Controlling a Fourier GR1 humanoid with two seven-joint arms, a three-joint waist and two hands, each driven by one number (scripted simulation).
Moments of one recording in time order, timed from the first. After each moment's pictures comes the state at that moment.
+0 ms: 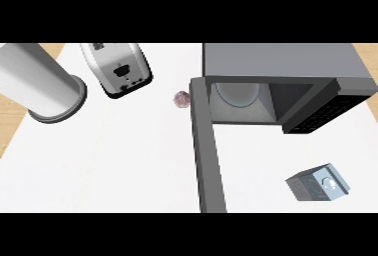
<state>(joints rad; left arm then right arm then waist) 0.52 0.06 0.28 -2.36 0.41 -0.33 0.07 0.31 -0.19 -0.42 -1.91 -0.26 0.48 -0.18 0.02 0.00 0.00</state>
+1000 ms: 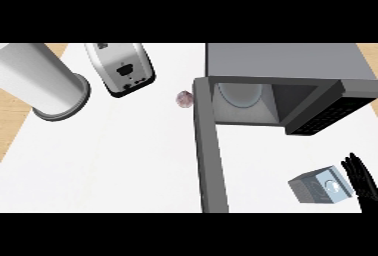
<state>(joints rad) 0.68 0.04 0.38 -2.35 0.50 -0.48 0.01 0.15 -0.23 -0.39 -1.15 0.17 0.37 -0.72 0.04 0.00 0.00</state>
